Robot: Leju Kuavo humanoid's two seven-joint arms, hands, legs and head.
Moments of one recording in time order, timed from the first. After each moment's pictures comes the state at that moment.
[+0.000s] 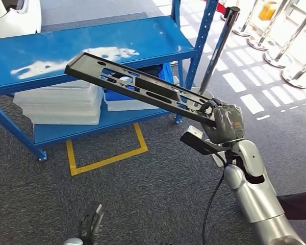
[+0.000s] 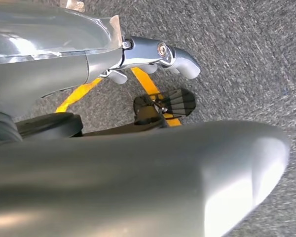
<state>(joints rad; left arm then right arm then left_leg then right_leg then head) -0.19 -0.25 0.77 -0.20 -0.74 -0.09 -0.02 -0.48 -0.12 0.41 -1.18 1.02 -0.37 -0.11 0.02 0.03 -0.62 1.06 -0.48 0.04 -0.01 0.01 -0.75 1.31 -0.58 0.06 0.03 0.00</state>
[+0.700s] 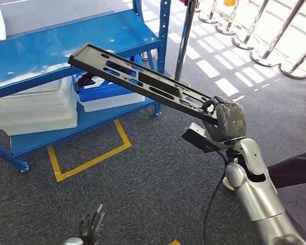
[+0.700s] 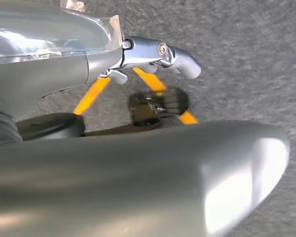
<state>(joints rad) -0.19 -0.25 0.77 -0.20 -0.76 -0.09 -0.02 -0.48 -0.11 0.40 -1.19 1.00 -0.37 -0.11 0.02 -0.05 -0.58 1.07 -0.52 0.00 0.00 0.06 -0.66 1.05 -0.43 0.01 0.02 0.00</state>
